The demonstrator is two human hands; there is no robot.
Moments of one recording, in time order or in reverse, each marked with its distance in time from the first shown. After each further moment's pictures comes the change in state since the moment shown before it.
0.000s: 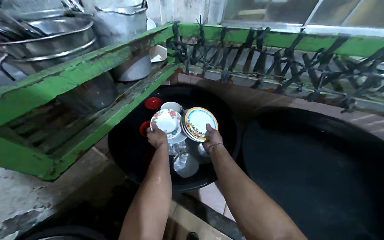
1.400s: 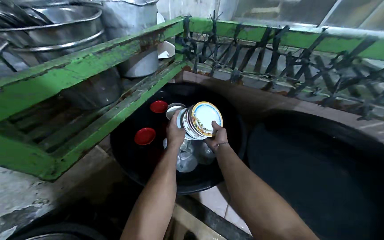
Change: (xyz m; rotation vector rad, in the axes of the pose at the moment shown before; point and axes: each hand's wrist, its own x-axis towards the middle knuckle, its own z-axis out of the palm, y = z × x) left_hand -0.017 0.004 0.014 0.001 -0.465 0.558; right_hand 0.023 -0.006 -0.001 0.145 -0.183 0.064
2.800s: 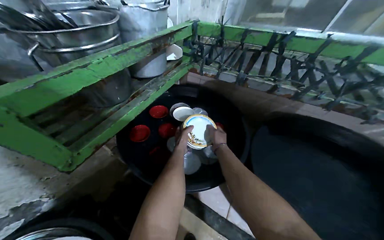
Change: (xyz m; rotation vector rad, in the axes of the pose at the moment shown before) left_hand -0.009 -0.027 0.026 -0.552 -0.059 -0.462; right_hand -0.005 0.013 0.000 -0.831 0.152 -0.279
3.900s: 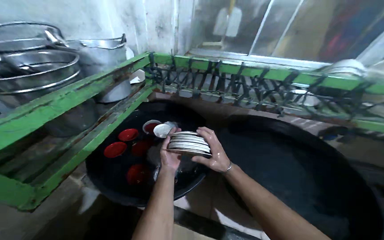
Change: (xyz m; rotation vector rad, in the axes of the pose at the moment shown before) left_hand -0.092 0.032 0.034 -0.631 -0.501 0.147; right_hand -0.079 -0.046 -0.124 -0.414 -0.344 -1.173
